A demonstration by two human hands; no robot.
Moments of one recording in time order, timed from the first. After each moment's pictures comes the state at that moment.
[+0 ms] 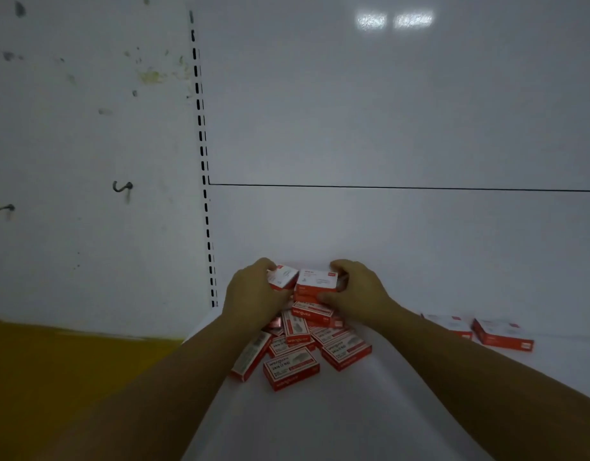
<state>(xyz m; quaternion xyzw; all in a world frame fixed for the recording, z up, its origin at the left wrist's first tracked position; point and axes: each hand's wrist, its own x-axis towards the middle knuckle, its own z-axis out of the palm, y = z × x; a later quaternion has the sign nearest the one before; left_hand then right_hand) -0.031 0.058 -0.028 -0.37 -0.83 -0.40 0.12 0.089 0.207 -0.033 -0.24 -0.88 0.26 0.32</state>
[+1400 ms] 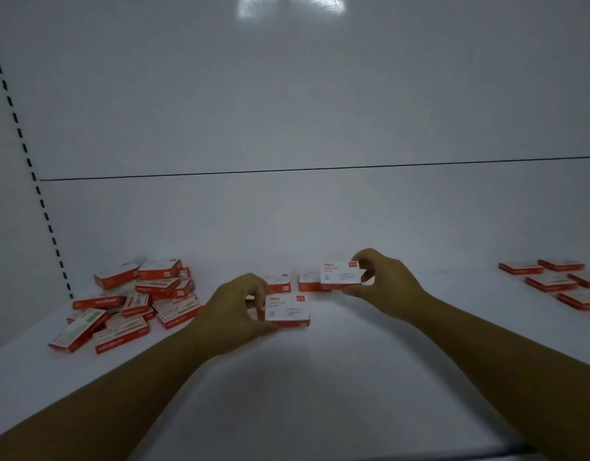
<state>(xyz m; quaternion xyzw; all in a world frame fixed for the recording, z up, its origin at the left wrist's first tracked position) 0.201 0.123 -0.050 -0.62 -0.68 -0.39 0.00 0.407 0.311 -0.047 -0.32 -0.88 0.17 0.32</state>
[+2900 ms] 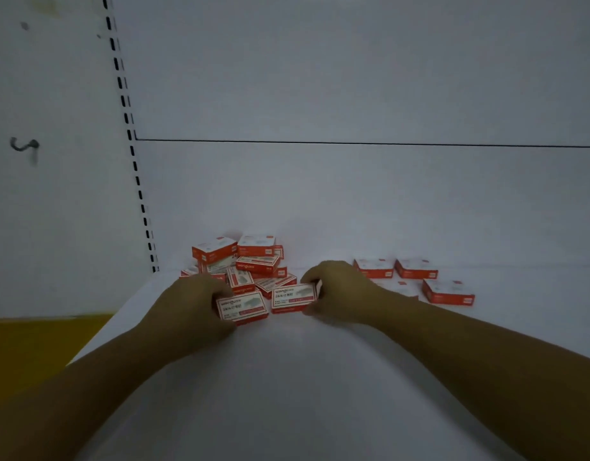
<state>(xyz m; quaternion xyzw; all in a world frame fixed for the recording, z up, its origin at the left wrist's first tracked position) 0.026 -0.011 -0.048 -0.54 -0.82 -0.18 0.07 0.188 0.164 -0.047 -0.21 -0.96 0.08 0.14</state>
